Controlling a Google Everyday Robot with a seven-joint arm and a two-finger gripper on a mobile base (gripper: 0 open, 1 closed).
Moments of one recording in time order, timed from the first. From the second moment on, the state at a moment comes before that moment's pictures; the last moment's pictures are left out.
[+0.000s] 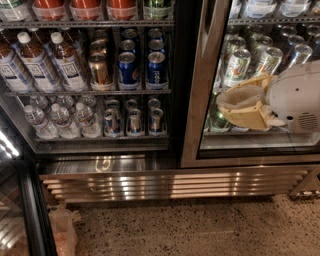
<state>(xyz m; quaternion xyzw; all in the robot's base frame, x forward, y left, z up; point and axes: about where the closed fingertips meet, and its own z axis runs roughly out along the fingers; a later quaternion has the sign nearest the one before) 0.430 -0.121 0.972 -0.51 0.71 0.15 0.46</state>
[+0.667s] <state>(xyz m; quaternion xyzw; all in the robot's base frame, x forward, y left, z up) 0.430 -0.121 0.972 -0.51 0.71 0.15 0.46</state>
